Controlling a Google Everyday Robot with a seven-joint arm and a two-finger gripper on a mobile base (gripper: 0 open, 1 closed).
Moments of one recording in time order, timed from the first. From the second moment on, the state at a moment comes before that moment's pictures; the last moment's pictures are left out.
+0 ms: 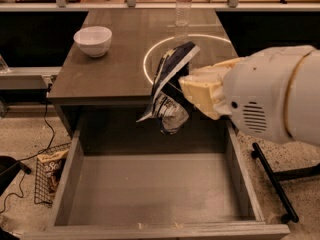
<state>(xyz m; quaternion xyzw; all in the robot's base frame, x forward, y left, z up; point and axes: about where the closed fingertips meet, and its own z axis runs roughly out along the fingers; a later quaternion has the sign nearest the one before) 0.390 -0.050 1.022 -0.33 0.79 0.14 0.51</state>
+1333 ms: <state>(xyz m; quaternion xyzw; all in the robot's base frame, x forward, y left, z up) 0.446 -0.082 0.855 -0.28 0.84 0.20 0.42</state>
